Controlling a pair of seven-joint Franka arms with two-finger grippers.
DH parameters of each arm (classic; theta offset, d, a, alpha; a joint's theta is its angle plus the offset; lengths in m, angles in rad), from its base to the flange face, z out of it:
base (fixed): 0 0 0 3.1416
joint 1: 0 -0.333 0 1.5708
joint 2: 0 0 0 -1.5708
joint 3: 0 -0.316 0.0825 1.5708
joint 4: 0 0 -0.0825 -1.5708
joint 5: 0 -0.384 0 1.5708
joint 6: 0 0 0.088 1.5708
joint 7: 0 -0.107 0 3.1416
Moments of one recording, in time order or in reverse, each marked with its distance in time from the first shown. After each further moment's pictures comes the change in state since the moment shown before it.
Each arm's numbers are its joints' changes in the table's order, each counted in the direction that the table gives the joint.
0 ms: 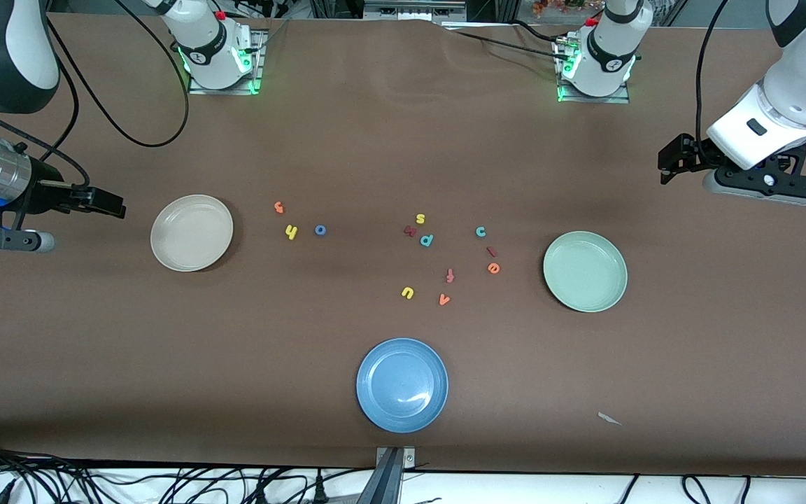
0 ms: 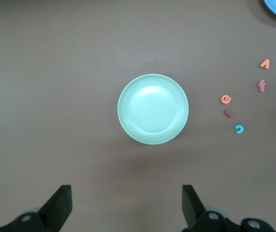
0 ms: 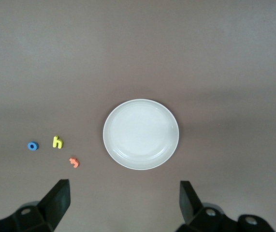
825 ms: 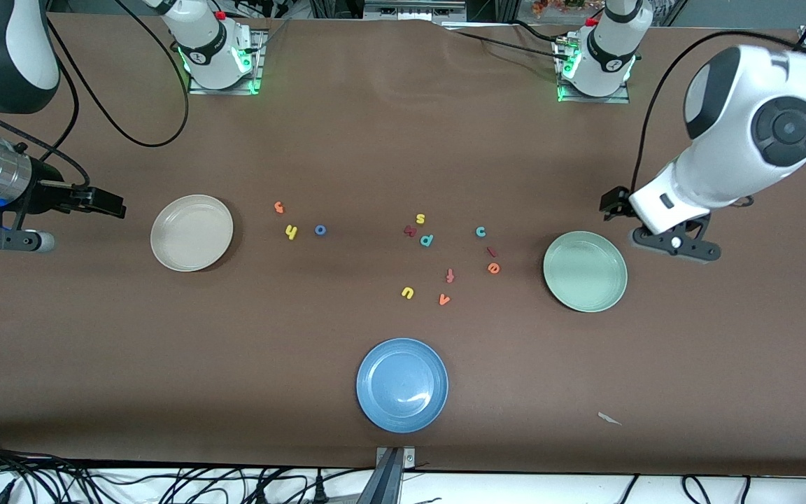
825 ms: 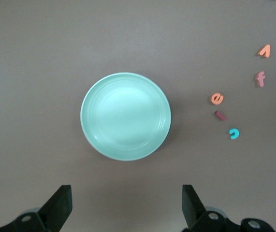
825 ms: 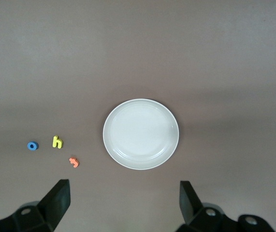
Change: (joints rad) left arm 0.058 0.206 0.008 0.030 0.048 -0.153 -0.001; right arm 0.000 0.000 0.000 0.001 0.000 0.000 0.000
